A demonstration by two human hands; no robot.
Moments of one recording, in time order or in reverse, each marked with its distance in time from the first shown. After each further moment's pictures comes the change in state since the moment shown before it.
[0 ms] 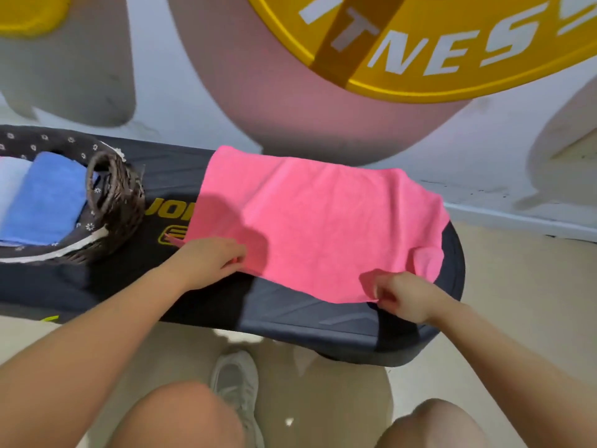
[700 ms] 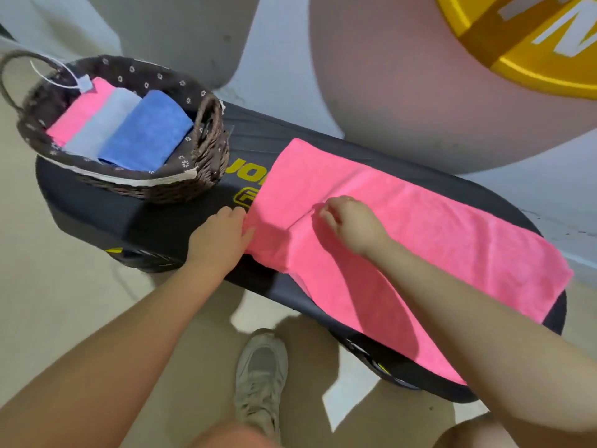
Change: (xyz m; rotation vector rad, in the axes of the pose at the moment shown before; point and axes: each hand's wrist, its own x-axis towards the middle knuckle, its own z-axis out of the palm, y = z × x) left_hand -0.066 -0.024 0.046 -0.161 0.363 -0.727; right_hand 0.133 -0.162 -0.007 0.098 0.407 -0.220
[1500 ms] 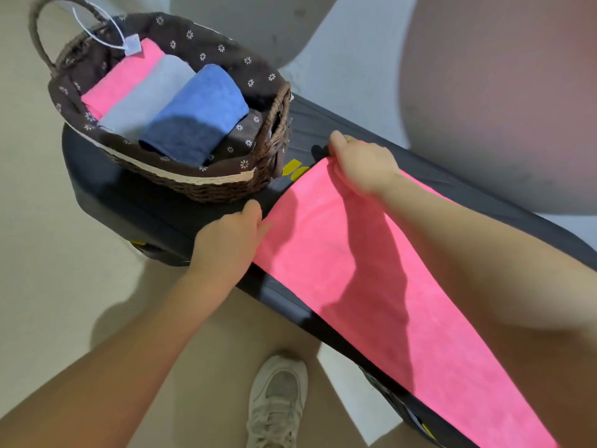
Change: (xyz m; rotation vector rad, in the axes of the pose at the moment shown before) left_hand 0.022 -0.060 0.004 -0.065 0.097 -0.069; right_hand 0.154 -0.057 0.014 -0.525 0.055 -0.222
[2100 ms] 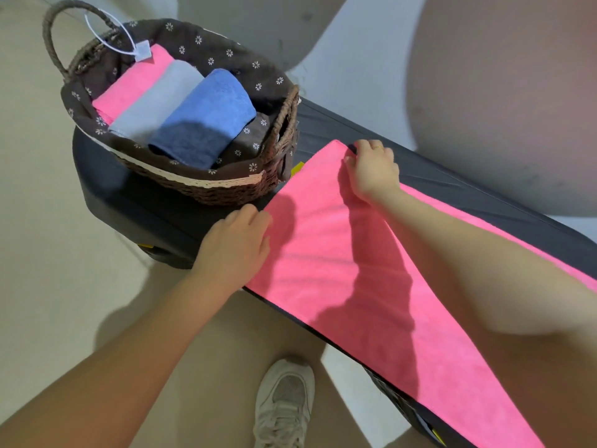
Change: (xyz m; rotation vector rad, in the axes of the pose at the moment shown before) left_hand -0.002 -0.019 0.008 0.015 0.099 0.239; right_hand 0.008 0.000 0.026 0.275 0.036 0.411
